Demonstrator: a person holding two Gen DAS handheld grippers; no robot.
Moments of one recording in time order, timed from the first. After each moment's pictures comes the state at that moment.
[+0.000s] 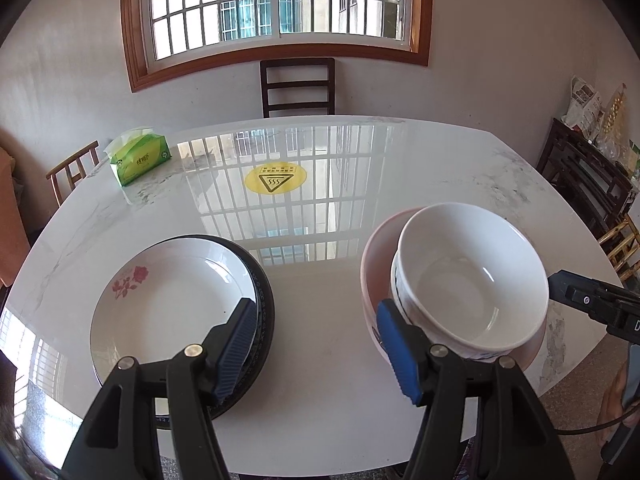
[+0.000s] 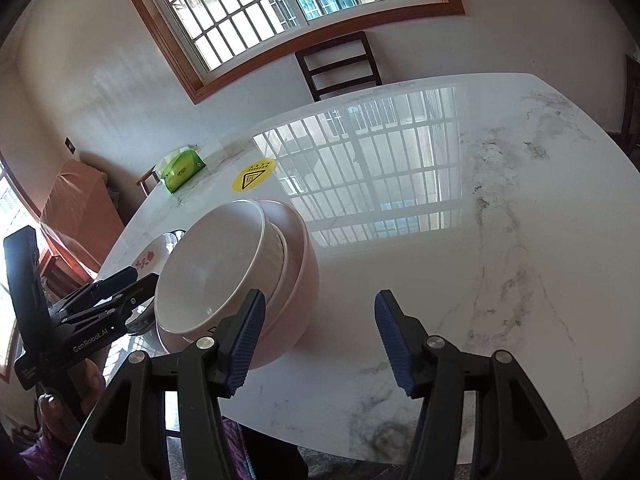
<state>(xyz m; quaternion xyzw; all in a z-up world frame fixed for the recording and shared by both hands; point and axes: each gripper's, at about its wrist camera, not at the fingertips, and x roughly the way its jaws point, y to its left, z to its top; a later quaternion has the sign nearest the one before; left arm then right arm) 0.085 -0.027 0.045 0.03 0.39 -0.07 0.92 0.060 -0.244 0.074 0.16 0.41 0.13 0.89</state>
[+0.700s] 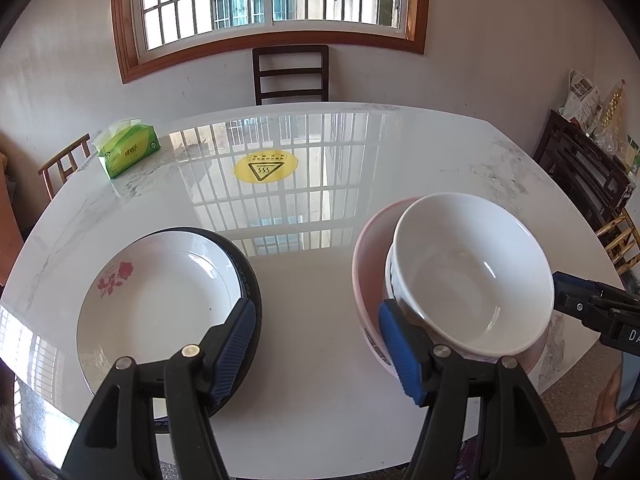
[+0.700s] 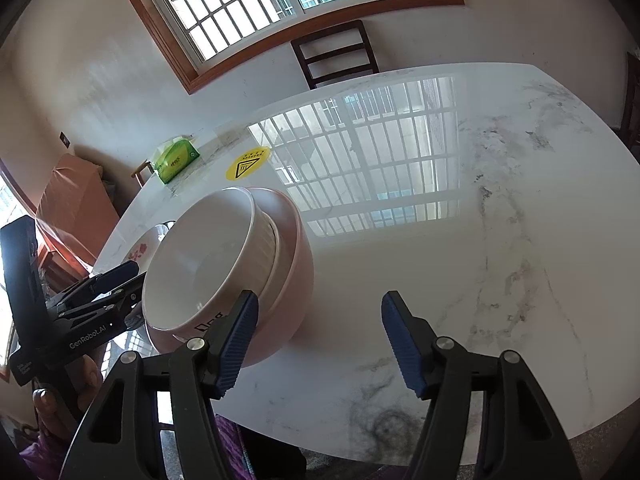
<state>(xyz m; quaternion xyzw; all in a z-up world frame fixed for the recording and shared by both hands) 0.098 -0.032 0.037 0.03 0.41 -0.08 0.91 0.066 -0.240 0.066 0.15 0.43 0.12 0.88</state>
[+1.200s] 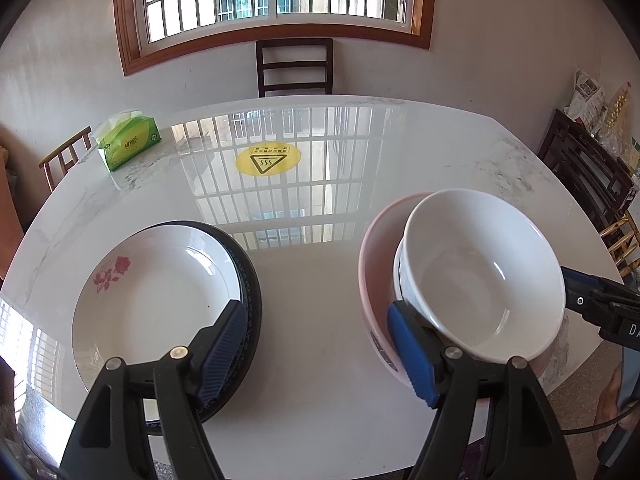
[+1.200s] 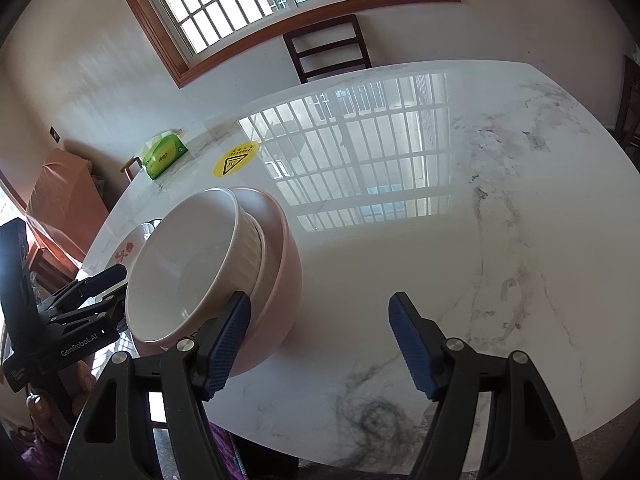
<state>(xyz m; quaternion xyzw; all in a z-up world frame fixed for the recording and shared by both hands) 0.104 -0.031 0.030 0.03 0.42 -0.08 0.90 0.077 -0.239 0.064 0.14 0.44 0.11 0.88</state>
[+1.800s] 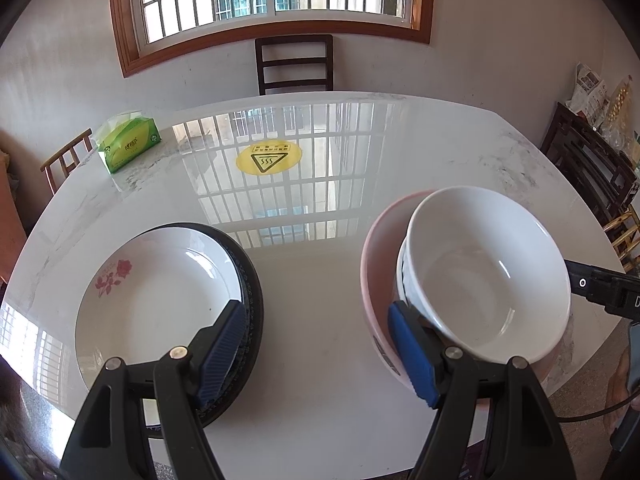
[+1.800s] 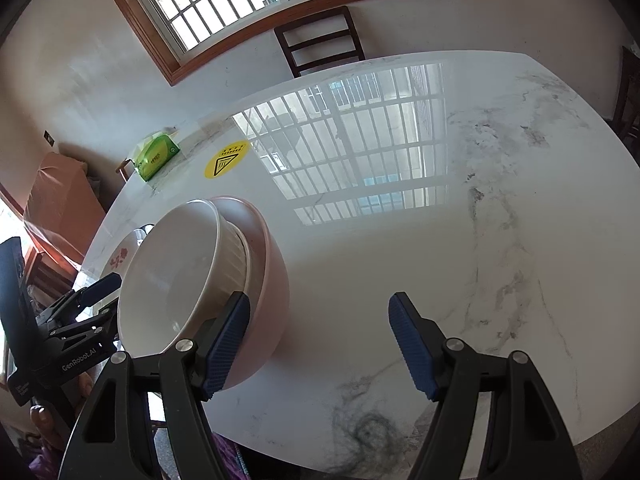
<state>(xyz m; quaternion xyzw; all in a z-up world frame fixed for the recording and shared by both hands) 0.108 -0.036 0.030 0.04 0.43 -0.07 0.90 0.094 -0.249 0.061 0.16 0.47 0.11 0.86</state>
